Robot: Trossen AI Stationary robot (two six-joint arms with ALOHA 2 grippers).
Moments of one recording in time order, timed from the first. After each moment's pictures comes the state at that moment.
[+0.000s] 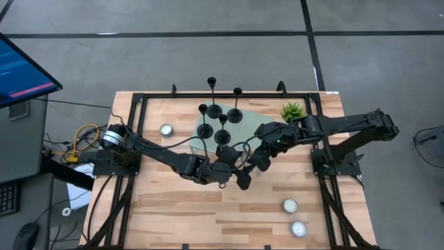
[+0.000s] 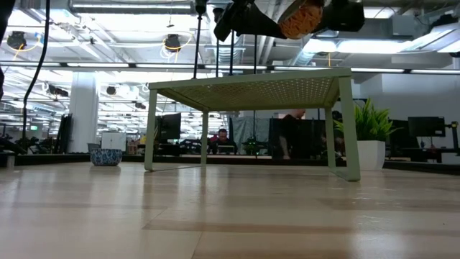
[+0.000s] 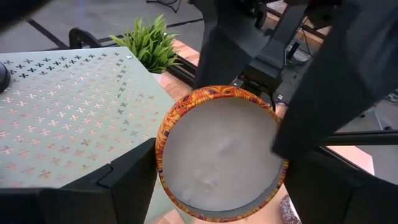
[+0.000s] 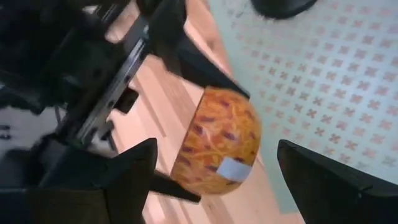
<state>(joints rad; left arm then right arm) -0.35 1.67 1.41 0.04 -0.74 -0.57 0.13 1.33 1.30 -0.82 -0.01 0.83</state>
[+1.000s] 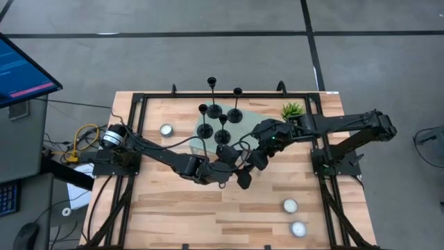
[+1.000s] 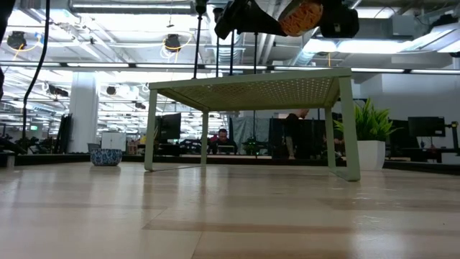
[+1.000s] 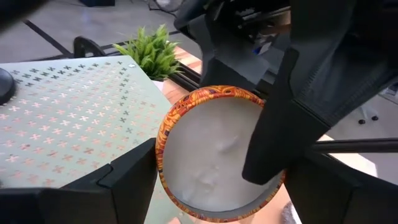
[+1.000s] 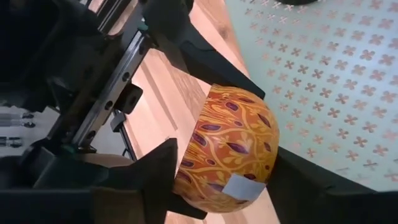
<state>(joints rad) -0.35 1.67 1.41 0.07 -0.76 -0.55 0.09 1.36 1.29 -0.77 -0.12 0.83</state>
